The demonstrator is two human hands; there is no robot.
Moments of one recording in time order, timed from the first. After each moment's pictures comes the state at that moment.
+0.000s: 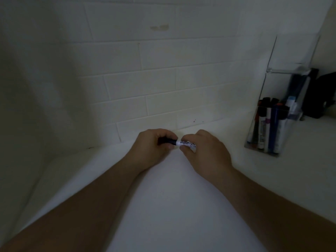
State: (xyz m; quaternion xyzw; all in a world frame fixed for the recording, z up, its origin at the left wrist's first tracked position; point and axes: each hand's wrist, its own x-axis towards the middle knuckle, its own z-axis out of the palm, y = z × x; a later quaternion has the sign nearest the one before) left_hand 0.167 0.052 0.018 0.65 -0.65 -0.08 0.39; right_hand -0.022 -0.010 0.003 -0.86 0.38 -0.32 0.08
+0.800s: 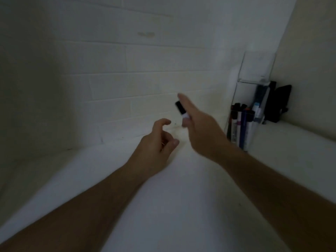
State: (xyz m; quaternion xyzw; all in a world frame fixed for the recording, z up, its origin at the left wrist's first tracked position) left_hand 0.112 0.066 0.025 0.57 -0.67 -0.13 0.46; right_hand -0.050 0.002 0.081 -0.87 0.32 -0.37 0.10
